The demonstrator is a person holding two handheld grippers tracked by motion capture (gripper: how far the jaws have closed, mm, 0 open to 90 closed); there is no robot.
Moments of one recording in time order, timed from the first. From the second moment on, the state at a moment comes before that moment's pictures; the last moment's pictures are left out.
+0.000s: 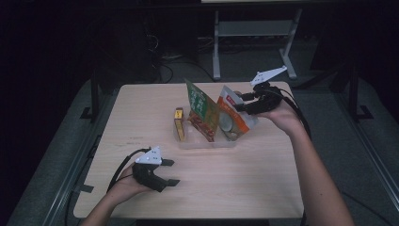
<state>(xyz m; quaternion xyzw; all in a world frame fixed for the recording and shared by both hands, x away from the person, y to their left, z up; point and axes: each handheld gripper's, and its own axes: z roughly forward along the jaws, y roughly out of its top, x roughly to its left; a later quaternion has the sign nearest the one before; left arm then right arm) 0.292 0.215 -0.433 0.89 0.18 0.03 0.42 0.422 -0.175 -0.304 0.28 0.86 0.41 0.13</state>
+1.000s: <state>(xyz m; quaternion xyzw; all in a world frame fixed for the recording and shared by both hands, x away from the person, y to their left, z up) 0.293 0.213 -0.436 0.90 0.17 0.03 0.41 0.325 -0.233 -0.361 0.31 0.82 0.45 0.14</state>
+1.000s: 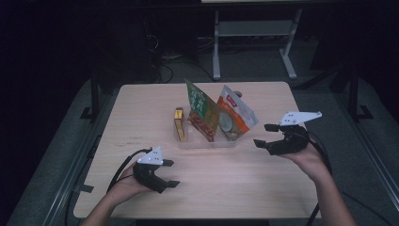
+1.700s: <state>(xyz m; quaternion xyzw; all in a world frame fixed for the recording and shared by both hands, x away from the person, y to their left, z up) 0.289 0.207 -0.440 0.90 0.16 0.02 0.40 0.302 -0.202 -0.435 0.26 0.88 0.39 0.07</state>
